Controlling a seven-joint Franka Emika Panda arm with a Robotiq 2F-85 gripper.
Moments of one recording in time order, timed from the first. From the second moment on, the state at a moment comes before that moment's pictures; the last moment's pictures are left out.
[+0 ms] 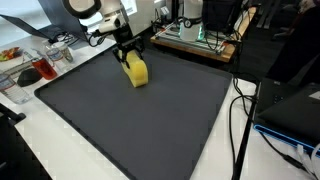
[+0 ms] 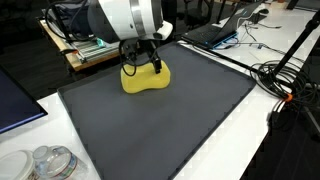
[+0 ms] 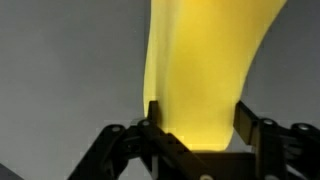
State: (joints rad) arm 0.13 0.79 -0.50 -1.52 -2.51 4.22 1.33
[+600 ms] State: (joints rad) arm 0.17 0.78 -0.57 -1.44 -2.51 4.22 1.50
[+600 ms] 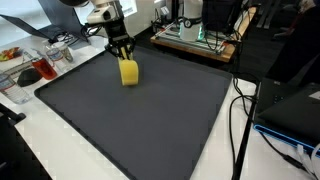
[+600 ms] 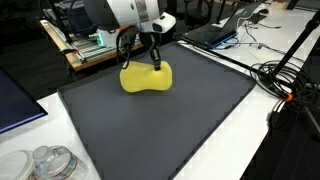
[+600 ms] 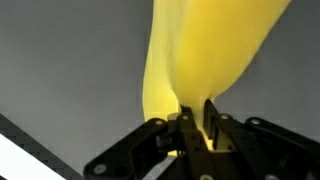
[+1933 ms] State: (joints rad) arm 1.35 0.40 -1.61 -1.71 -2.51 4.22 1.39
